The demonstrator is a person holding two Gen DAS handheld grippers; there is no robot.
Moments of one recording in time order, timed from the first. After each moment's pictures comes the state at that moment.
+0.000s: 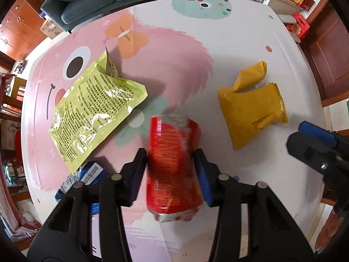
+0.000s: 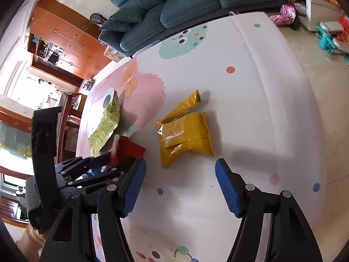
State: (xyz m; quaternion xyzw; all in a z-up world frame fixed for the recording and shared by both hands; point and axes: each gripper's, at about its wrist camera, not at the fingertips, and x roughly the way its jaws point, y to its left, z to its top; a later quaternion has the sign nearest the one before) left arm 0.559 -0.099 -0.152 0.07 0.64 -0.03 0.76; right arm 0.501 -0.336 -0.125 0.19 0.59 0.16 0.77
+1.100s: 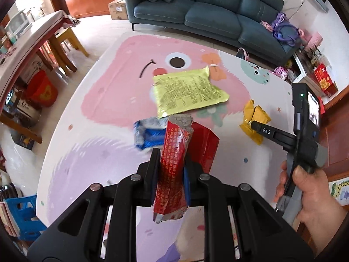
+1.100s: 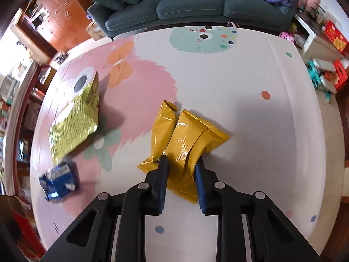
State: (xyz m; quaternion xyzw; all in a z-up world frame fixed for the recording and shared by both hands) left arm 0.418 0.018 -0.044 -0.12 0.53 0.13 0.83; right arm 0.527 -0.225 -0.142 0.01 0.60 0.09 0.79
